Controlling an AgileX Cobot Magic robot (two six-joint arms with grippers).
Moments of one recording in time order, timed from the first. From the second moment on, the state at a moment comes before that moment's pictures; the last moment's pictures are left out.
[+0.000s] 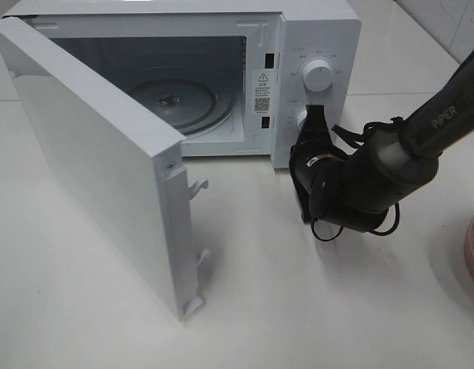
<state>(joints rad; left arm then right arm) -0.02 -0.01 -0.50 0.08 1.06 -0.05 0.56 2.20 -0.96 0.71 -0.87 1.26</state>
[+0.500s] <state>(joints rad) -0.02 -0.01 -0.50 0.08 1.06 -0.05 0.56 2.20 -0.95 0.71 -0.89 1.27</state>
